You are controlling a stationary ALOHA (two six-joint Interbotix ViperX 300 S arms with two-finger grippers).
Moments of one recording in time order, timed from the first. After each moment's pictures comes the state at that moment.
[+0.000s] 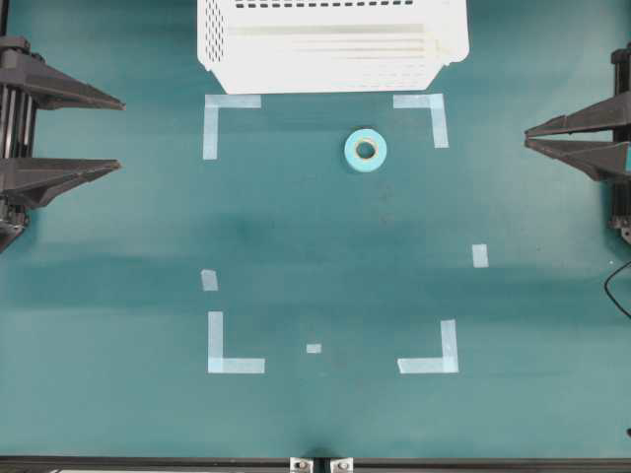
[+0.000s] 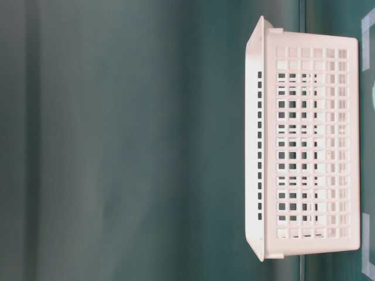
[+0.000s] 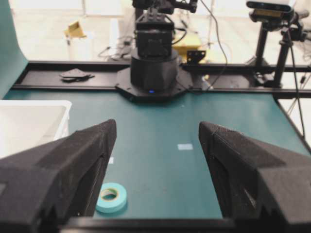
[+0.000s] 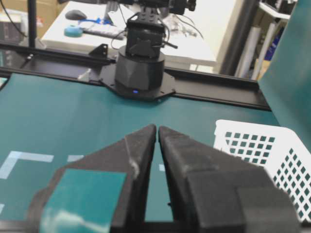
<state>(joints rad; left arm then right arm) 0.00 -0.97 1.18 0.00 -0.29 0.00 0.00 -0.97 1.18 0.00 -0.29 0.00</state>
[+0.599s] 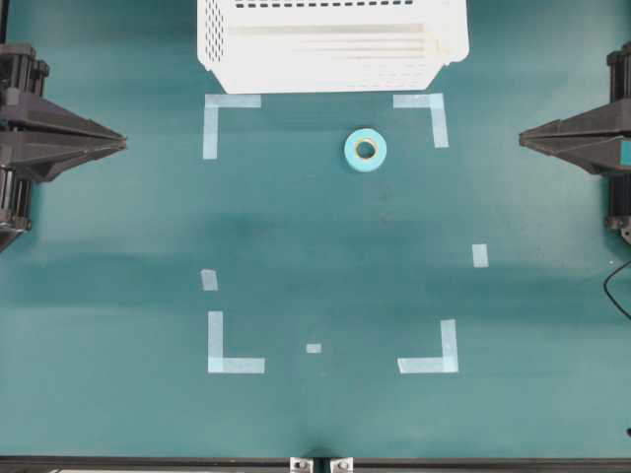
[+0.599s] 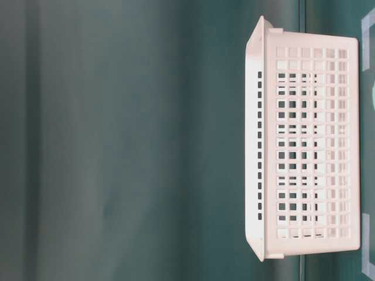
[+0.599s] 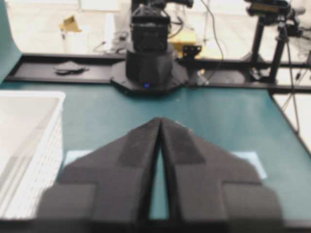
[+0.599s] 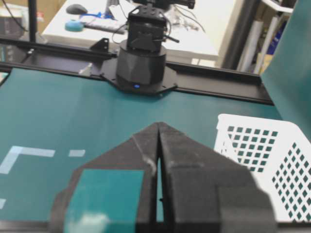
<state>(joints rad) -0.01 -0.96 1.21 -0.03 -0.31 0.00 0.00 -0.95 1.19 -0.01 -0.29 0.01</state>
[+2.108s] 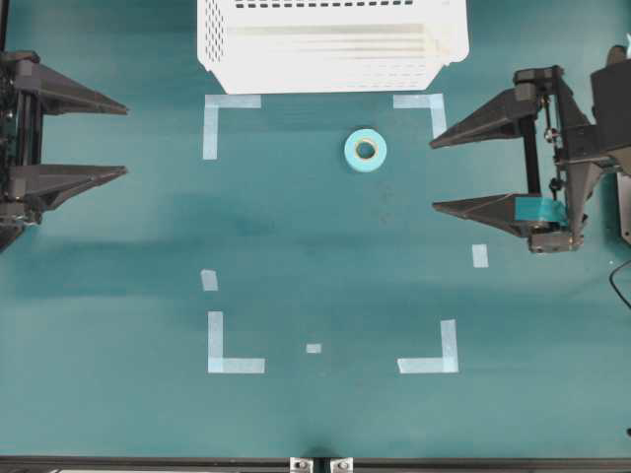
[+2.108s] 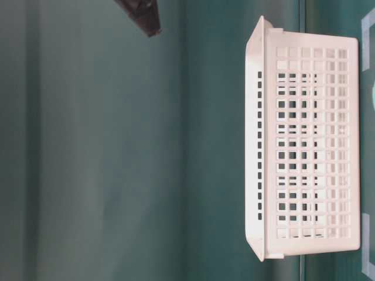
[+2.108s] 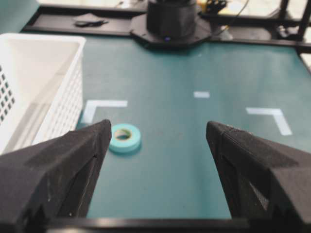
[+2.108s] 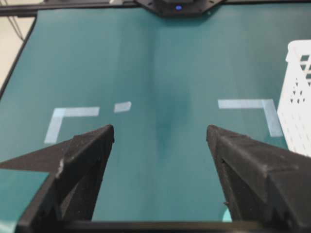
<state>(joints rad) 0.05 -0.98 1.29 -0.03 -0.26 0.00 0.06 -0.60 0.92 0.04 -0.08 0.19</state>
